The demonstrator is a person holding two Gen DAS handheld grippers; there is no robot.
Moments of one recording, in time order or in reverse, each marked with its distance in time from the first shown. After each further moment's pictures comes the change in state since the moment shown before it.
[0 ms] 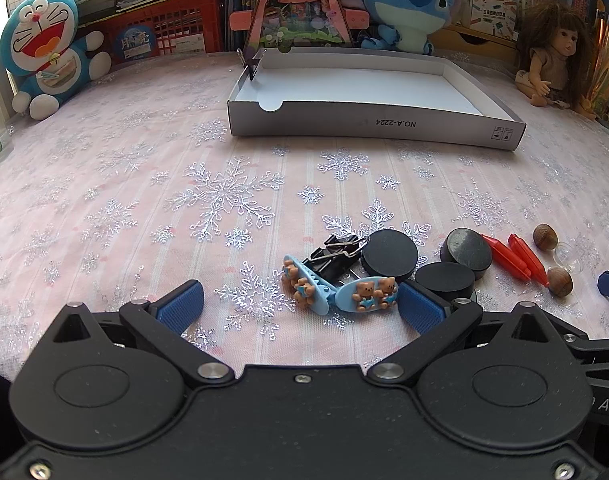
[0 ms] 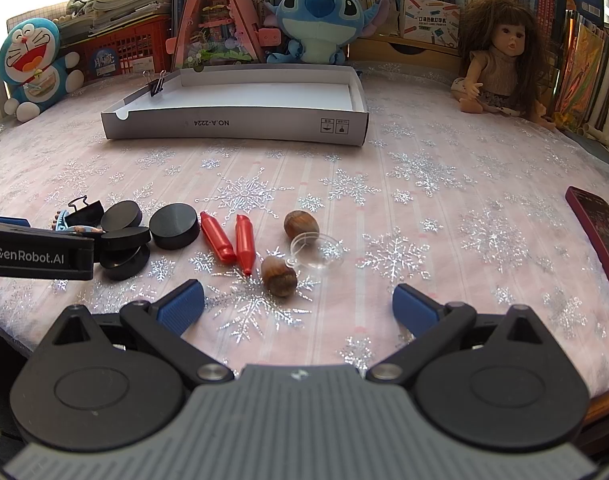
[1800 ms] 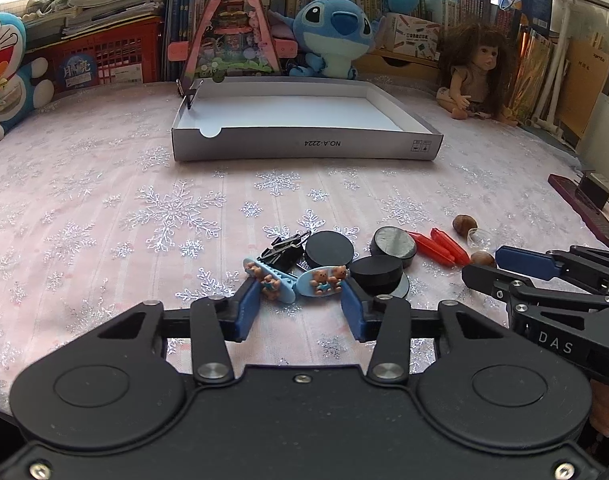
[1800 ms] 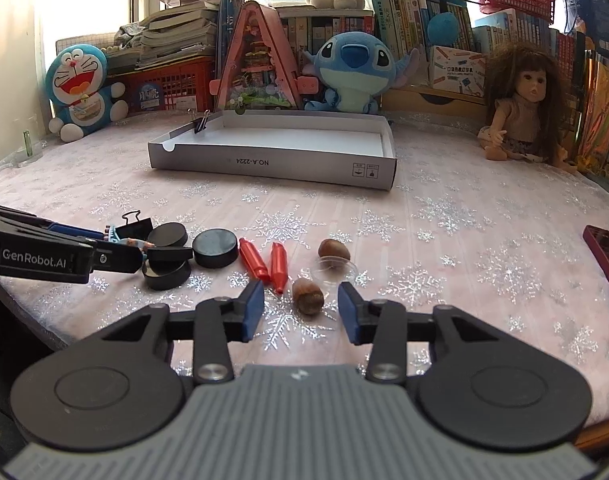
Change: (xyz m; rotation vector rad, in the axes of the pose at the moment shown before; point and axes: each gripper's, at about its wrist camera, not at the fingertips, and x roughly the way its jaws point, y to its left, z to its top) left arm -0.033 0.014 -0.014 0.070 -0.099 -0.235; right arm -0.020 -0.001 -0.012 -0.060 -0.166 0.111
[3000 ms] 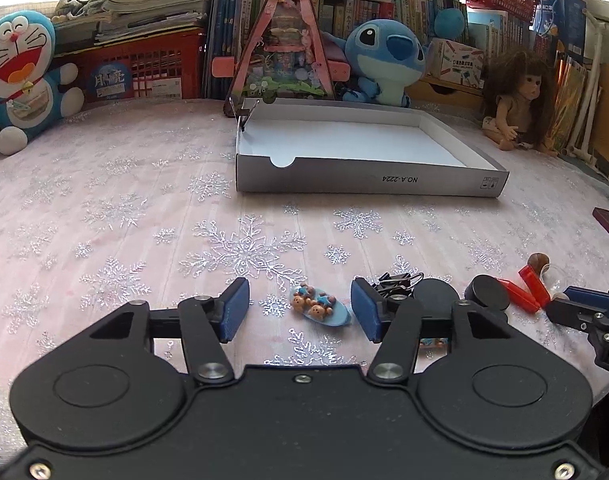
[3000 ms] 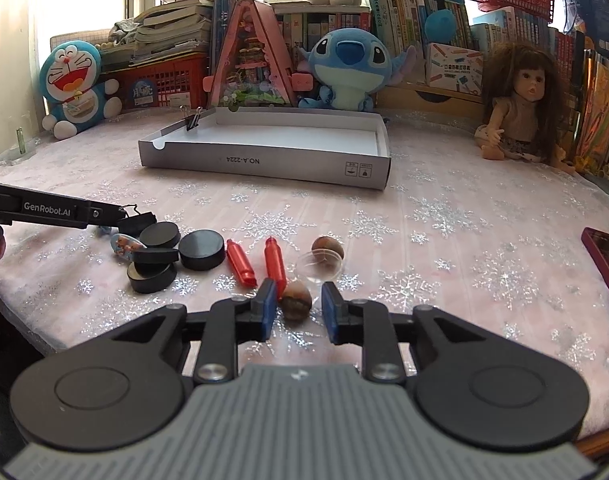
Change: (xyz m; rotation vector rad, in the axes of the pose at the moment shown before) left arm 0.032 0.053 0.018 -0.041 -0.074 0.063; right arm 0.007 -0.003 0.002 0.002 0.008 -0.029
